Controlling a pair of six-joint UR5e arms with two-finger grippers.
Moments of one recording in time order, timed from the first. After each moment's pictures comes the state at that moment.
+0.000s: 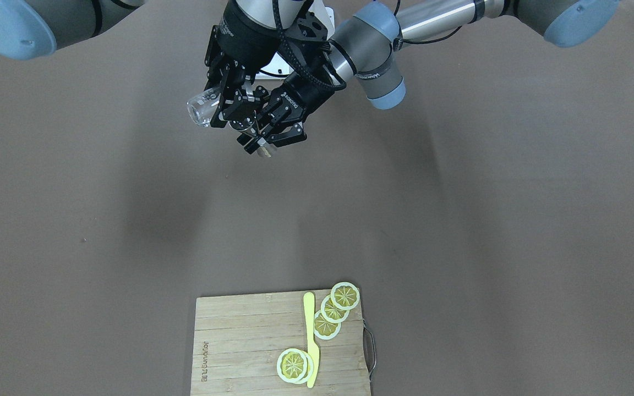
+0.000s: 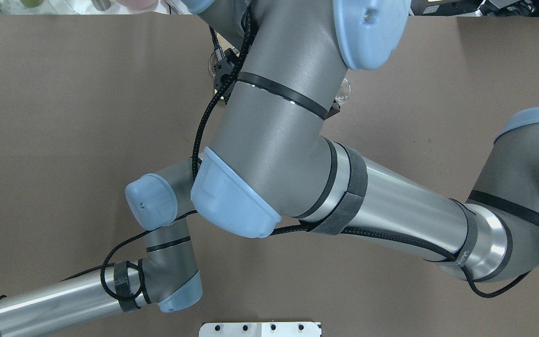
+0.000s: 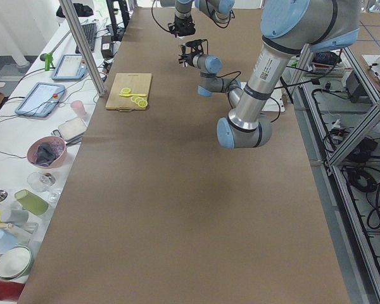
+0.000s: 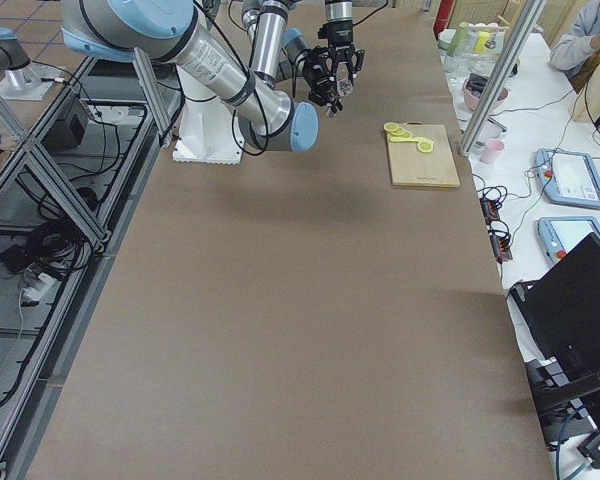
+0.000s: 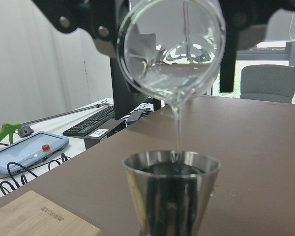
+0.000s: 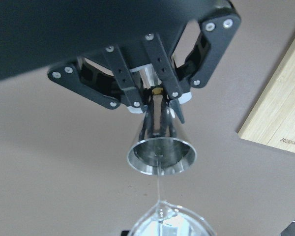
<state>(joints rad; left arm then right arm) -0.39 -2.26 -1.48 -2.87 -1.33 -0.30 0.63 -0.38 1.71 -2.60 1.60 -0.88</state>
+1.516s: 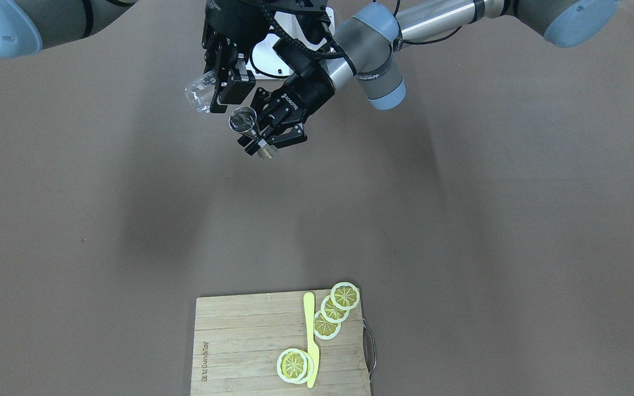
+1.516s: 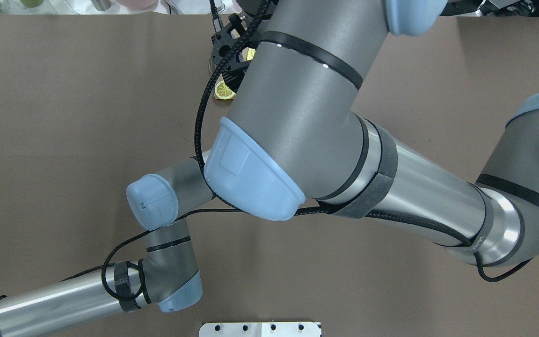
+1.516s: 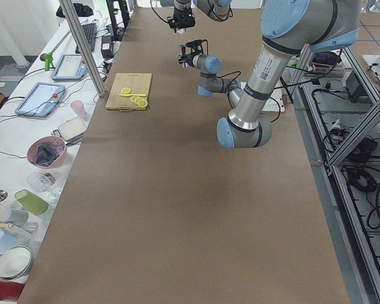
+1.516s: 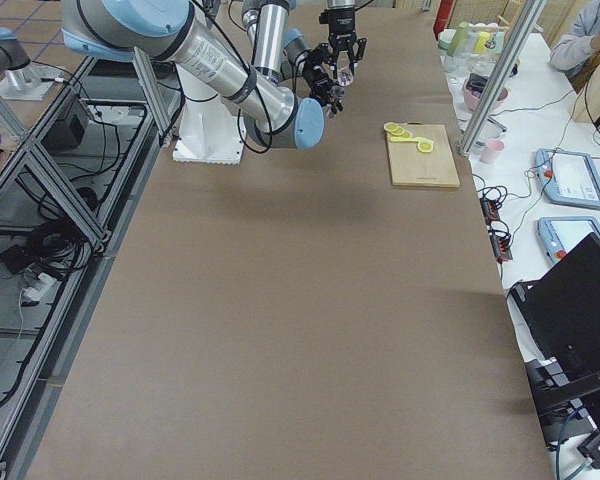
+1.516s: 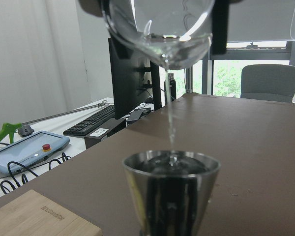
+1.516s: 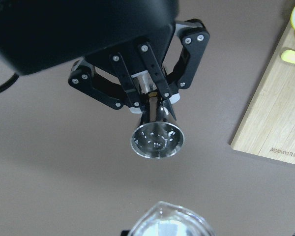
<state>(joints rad) -0.39 -2.26 -1.47 -2.87 -1.33 -0.30 0.70 -0.37 1.77 -2.59 1.73 -0.90</state>
